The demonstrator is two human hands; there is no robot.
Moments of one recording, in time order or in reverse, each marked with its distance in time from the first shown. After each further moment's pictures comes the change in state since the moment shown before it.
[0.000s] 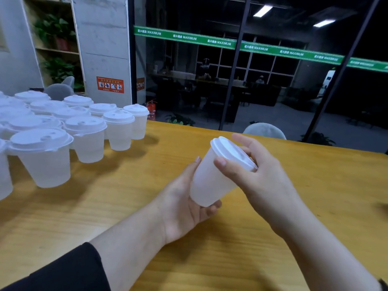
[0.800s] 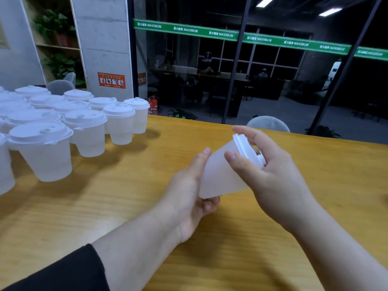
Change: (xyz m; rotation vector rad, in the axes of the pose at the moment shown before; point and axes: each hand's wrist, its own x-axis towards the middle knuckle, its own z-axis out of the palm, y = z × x) left_hand 0.000 -0.011 0.019 0.055 0.250 0.138; right_hand -0.008 0.006 -0.001 -0.034 0.034 -0.089
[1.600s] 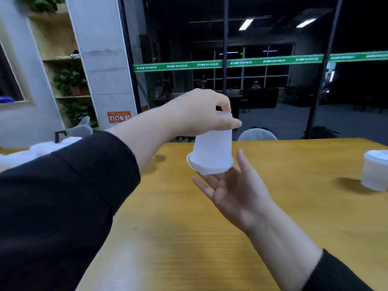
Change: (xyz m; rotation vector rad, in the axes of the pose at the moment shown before) left_hand -0.116 0.169 0.114 1.798 -0.131 0.789; right_hand -0.063 -0.082 -0.013 1.465 0.003 0.566
